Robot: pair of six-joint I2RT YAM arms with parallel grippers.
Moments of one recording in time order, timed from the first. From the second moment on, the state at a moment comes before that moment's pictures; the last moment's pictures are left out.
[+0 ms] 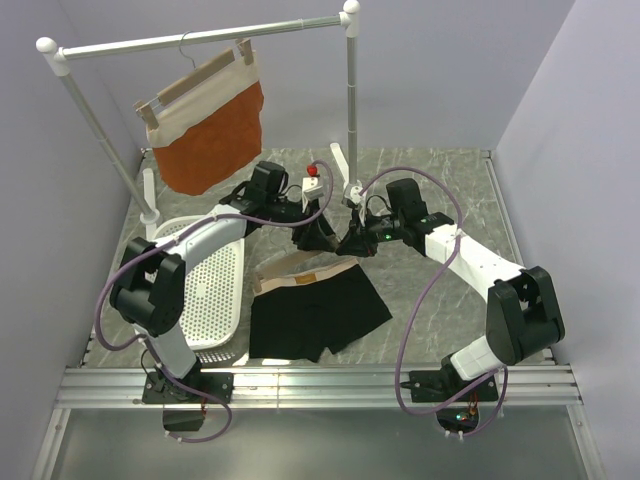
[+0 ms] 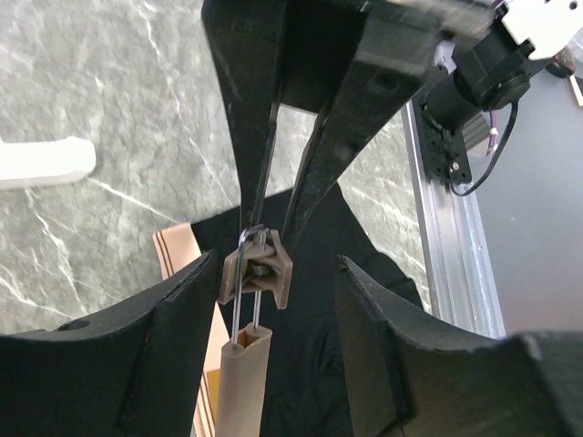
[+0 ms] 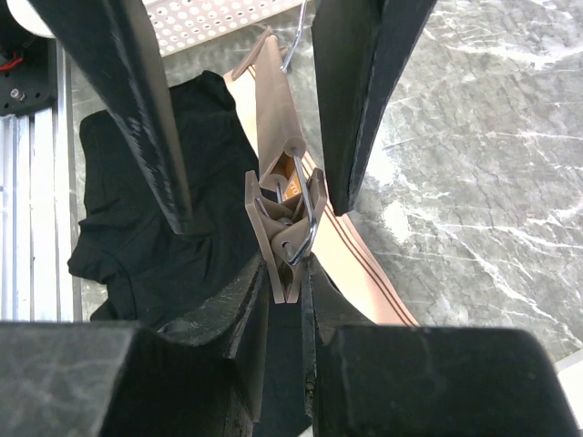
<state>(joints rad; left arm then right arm) -0.50 1.71 1.27 -0.19 1.10 0.25 0.41 1.49 1.02 -0.28 -0.89 -0.43</state>
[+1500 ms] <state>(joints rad) -0.48 1.83 1.34 -0.35 1.06 0.31 0.20 1.50 1.04 -0.36 -0.96 -0.27</state>
